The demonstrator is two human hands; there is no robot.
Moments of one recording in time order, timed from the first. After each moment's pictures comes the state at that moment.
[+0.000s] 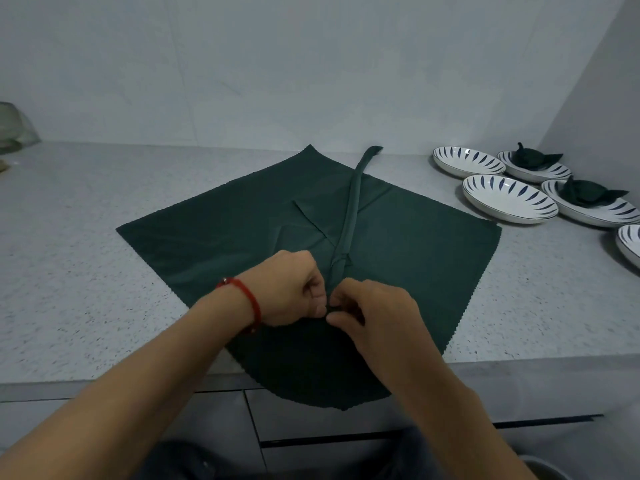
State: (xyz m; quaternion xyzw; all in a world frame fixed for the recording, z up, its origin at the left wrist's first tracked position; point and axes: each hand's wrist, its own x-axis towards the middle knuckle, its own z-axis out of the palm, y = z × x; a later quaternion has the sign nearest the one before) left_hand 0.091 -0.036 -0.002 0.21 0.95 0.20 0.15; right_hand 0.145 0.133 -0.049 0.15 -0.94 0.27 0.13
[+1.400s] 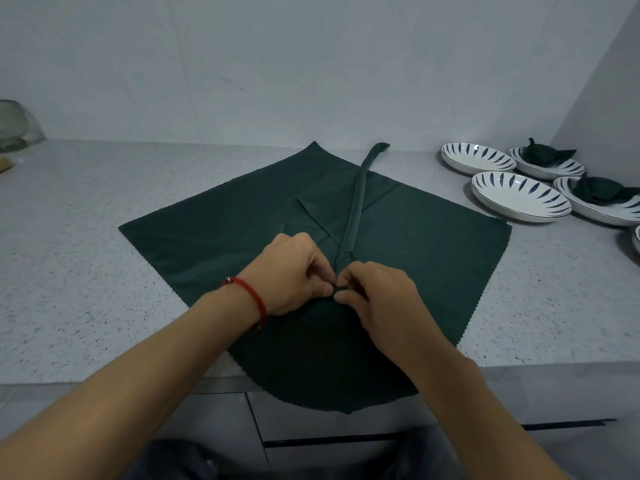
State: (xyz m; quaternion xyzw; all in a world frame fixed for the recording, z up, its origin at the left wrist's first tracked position) left_hand 0.076 -0.035 -0.010 0.21 0.95 0.24 0.05; right_hand 0.115 0.135 -0.036 0.12 -0.96 0.25 0.05
